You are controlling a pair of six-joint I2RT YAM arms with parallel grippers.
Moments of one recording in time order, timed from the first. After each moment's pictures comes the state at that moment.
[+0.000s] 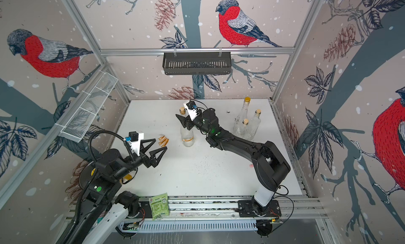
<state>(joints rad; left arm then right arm) -0.36 0.44 0.58 -0.28 0.44 -0.29 0.76 1.70 1.14 0.58 -0.22 -0.02</state>
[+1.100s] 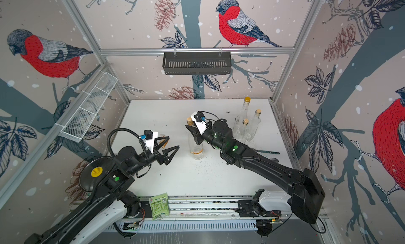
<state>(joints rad) -0.59 0.65 0.46 0.11 0.32 -0.31 0.87 1.24 0.92 0.24 -0.09 -0.05</state>
